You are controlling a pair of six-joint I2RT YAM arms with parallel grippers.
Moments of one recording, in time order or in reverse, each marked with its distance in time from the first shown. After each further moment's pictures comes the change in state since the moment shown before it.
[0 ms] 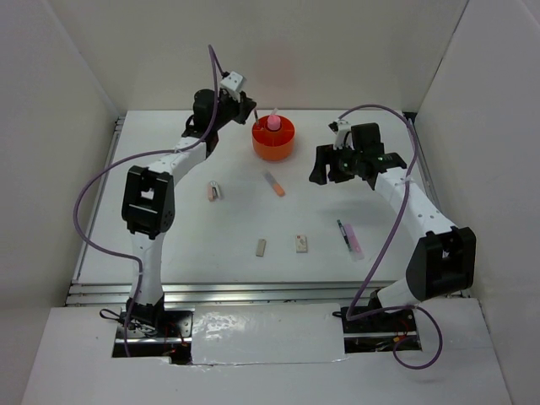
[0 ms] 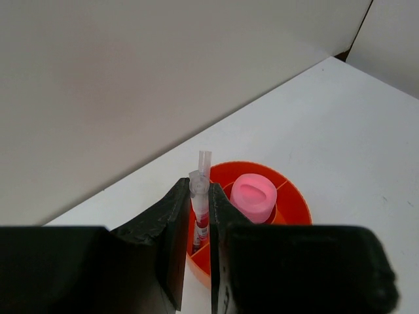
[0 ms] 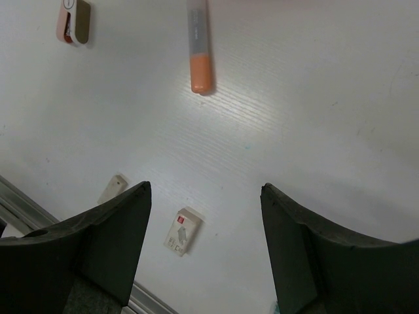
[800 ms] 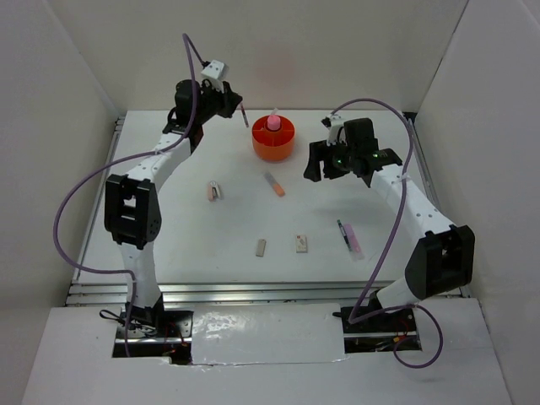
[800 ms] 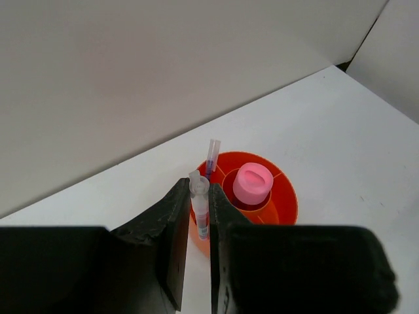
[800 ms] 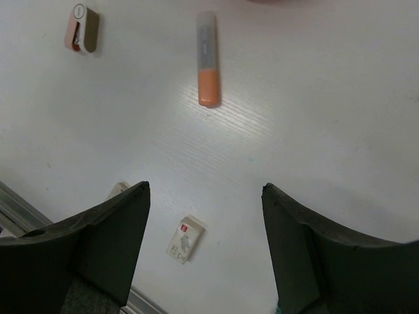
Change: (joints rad) left arm 0.053 -0.170 -0.051 -0.175 -0.020 -0.072; right arm 0.068 0.017 0.065 -0.011 0.041 -0.007
